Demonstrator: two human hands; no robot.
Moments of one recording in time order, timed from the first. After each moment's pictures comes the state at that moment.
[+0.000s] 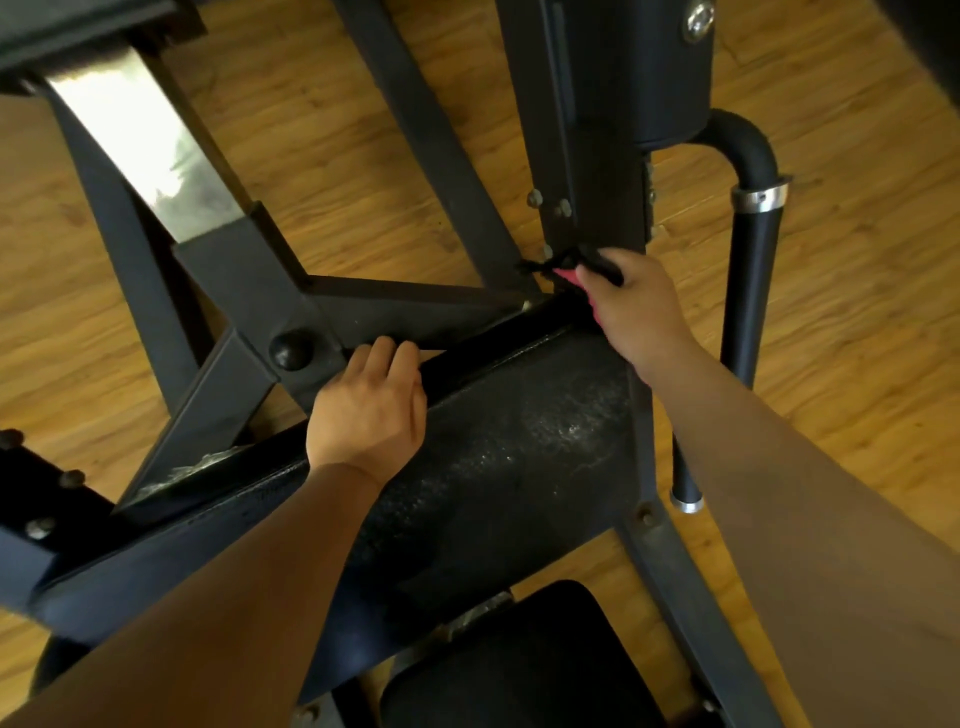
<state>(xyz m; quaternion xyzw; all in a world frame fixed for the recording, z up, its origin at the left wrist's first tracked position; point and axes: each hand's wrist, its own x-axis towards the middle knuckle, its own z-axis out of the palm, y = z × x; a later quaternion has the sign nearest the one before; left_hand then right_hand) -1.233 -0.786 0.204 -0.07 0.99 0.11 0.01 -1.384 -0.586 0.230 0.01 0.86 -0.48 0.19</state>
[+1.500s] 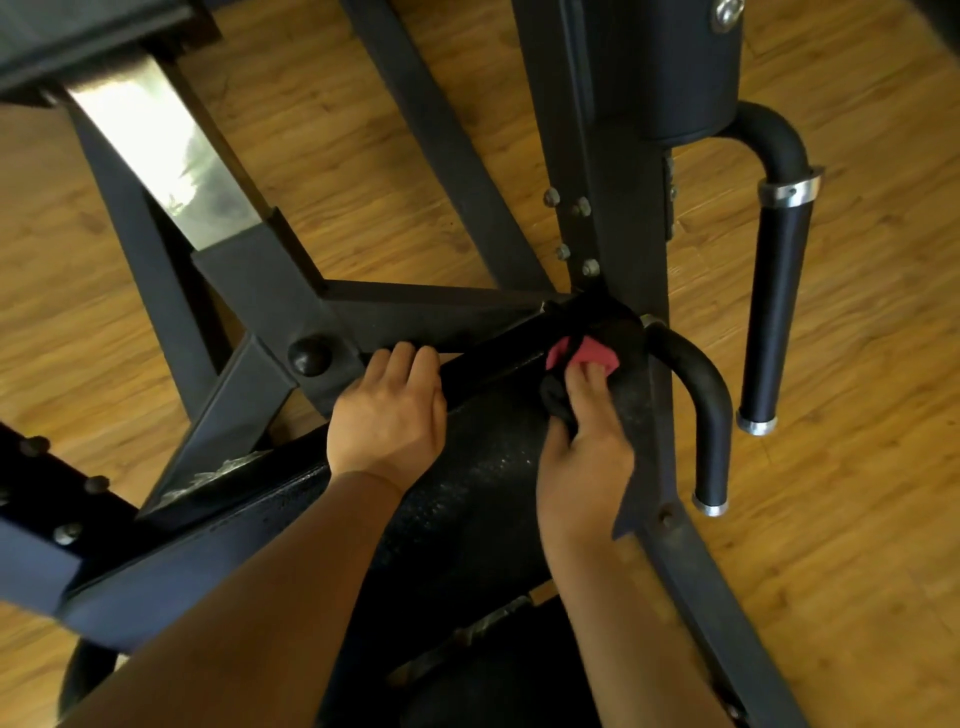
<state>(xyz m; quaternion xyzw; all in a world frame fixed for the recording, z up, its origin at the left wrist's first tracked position) -1.232 -0.786 0.204 -0.06 0.99 0.08 0.01 -1.243 -0.625 0.204 0.05 0.91 -0.40 -0.04</state>
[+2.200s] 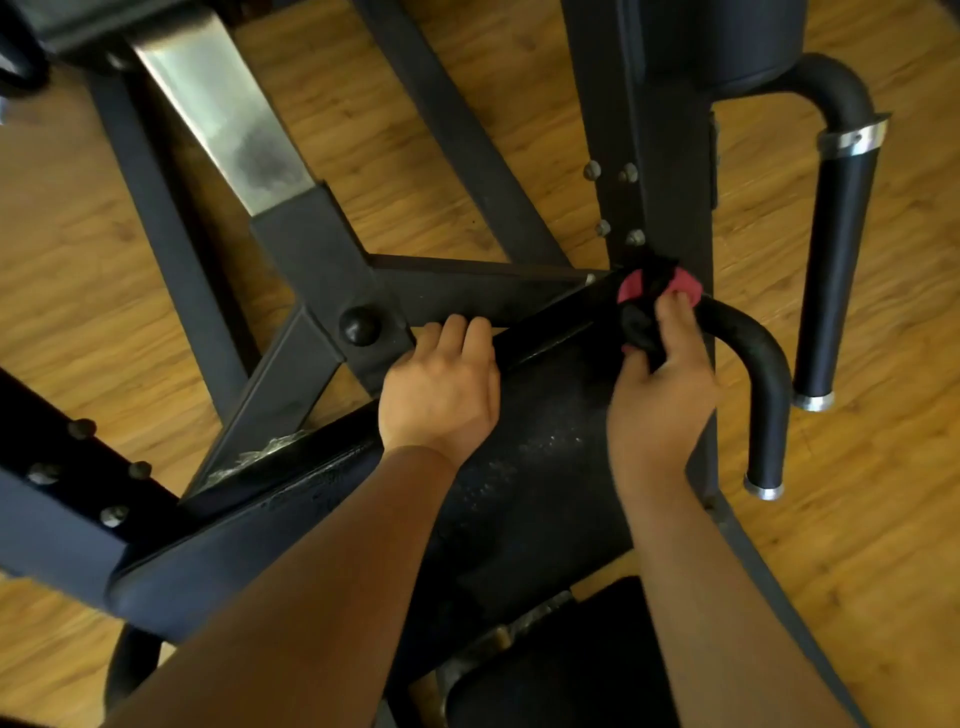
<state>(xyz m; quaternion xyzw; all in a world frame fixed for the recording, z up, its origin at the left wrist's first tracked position) -1.230 -0.786 0.200 -0.04 1.00 0.07 -0.03 -1.264 -0.629 0.200 0.10 0.89 -0.43 -0.12</state>
